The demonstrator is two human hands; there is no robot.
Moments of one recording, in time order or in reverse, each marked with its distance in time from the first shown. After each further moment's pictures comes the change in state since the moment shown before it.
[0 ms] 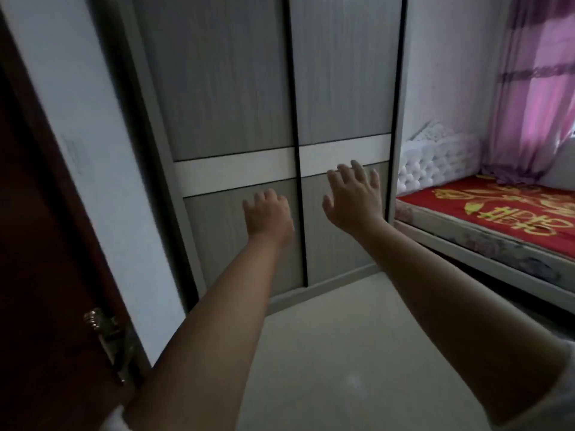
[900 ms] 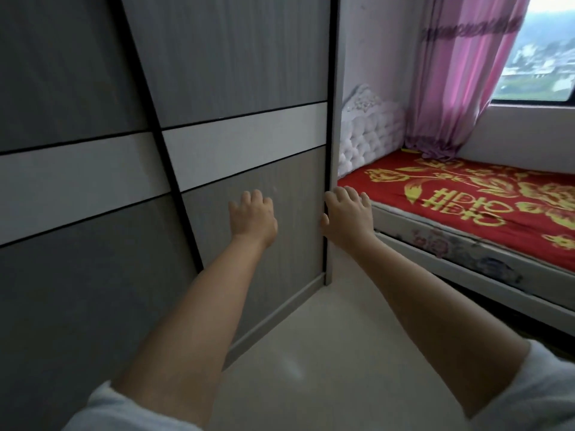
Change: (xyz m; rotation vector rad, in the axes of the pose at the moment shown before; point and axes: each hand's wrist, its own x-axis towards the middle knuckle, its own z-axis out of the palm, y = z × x) left_hand 0.570 0.248 0.445 -0.103 -0.100 0.327; right_hand 0.411 0.381 0.444 -0.174 -0.192 0.304
